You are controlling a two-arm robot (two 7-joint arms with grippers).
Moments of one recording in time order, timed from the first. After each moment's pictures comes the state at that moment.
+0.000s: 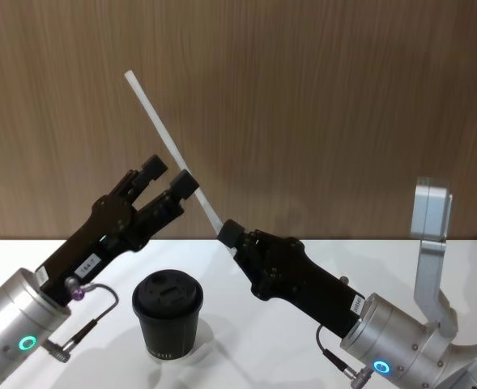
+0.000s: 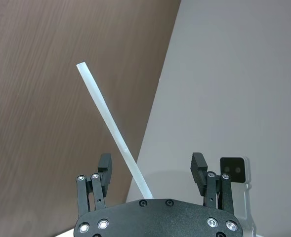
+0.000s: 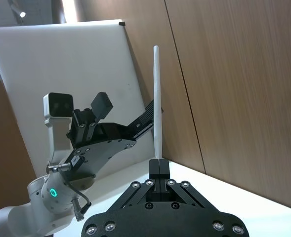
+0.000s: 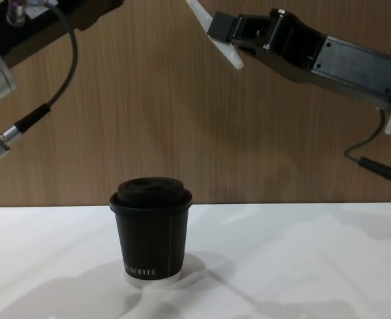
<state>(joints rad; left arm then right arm) -0.23 0.38 0.28 -1.71 -1.03 -0.02 -0.66 0.20 0.22 -0.27 -1.70 0.67 0.22 0.70</state>
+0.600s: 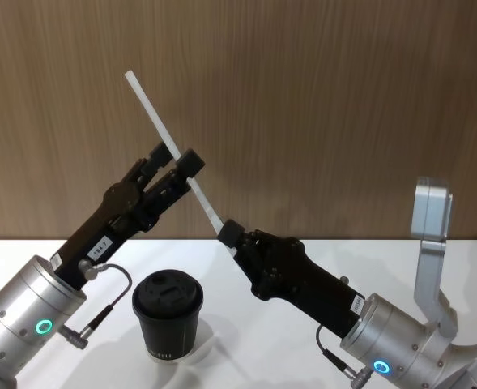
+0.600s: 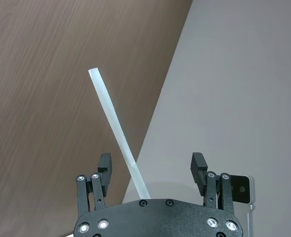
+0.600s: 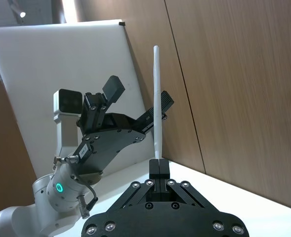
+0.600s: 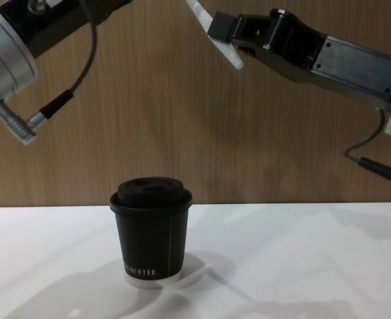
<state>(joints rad) -0.27 0.34 0.30 -1.68 -1.08 -0.01 -0.62 0.20 0.22 -0.27 -1.70 0.67 0.22 0.70</state>
